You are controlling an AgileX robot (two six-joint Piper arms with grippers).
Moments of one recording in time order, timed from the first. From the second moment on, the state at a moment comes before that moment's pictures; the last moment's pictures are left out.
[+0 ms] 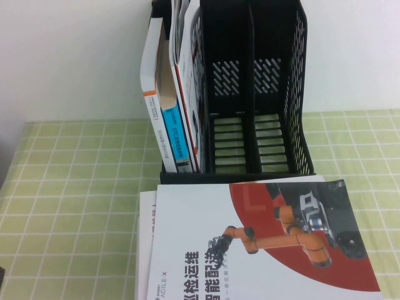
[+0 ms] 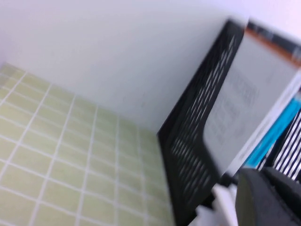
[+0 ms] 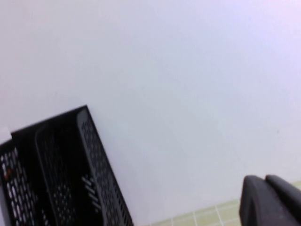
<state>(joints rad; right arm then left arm) 0.02 -0.01 0.03 0.54 -0.10 -0.25 -0.11 0.01 0.02 -0.67 0.12 0.07</state>
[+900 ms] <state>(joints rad) 0.02 0.10 -0.42 0.05 -0.37 0.01 -0.11 0.04 -0.37 -0.33 -0.26 -0.24</state>
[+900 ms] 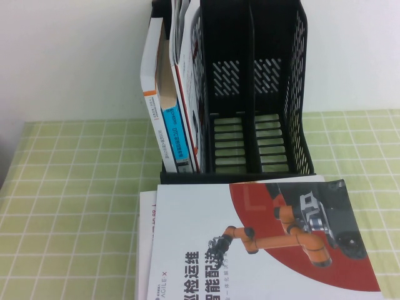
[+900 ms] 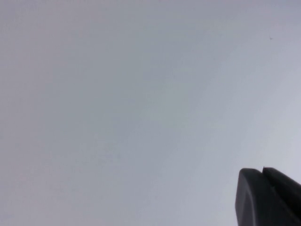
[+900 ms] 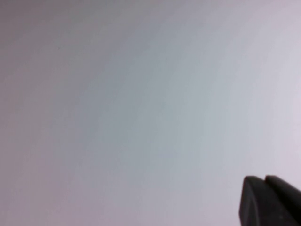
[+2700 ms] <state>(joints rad) 0.54 1.22 -0.81 0.81 0.17 -0.62 -0.16 1.11 -0.92 -0.29 0.24 0.05</state>
